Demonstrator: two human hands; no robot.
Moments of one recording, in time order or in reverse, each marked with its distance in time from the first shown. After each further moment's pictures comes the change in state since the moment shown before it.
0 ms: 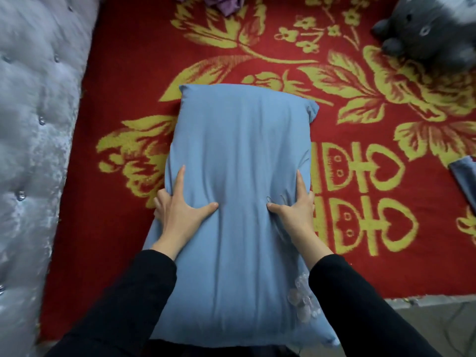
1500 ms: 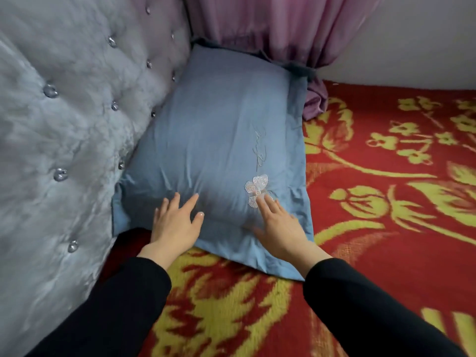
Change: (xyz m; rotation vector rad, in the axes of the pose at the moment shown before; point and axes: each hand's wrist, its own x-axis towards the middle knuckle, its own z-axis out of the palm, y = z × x) left_hand 0.377 -0.031 -0.078 0.431 0.110 0.108; right_hand 0.259 -0.199 0.276 -0.831 -0.345 -0.788
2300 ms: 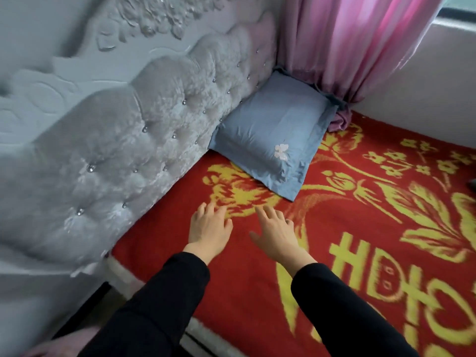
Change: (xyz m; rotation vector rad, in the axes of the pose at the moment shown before) left_hand -0.499 0.093 -0.062 -0.037 0.157 -0.197; right_hand -0.437 -0.063 -0.080 -0.140 -0.037 -0.332
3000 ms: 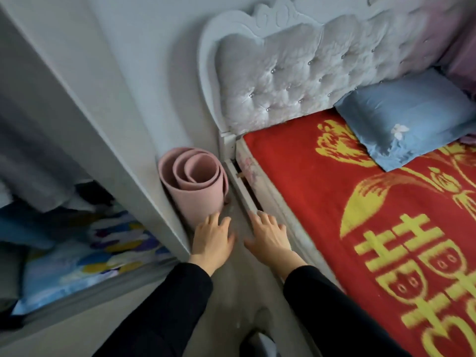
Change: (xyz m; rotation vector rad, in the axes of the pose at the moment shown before) left_hand -0.552 -0.056 0.055 -0.047 0.126 -0.502; right_hand -0.424 -0.148 0.118 -0.160 -0.301 -0.569
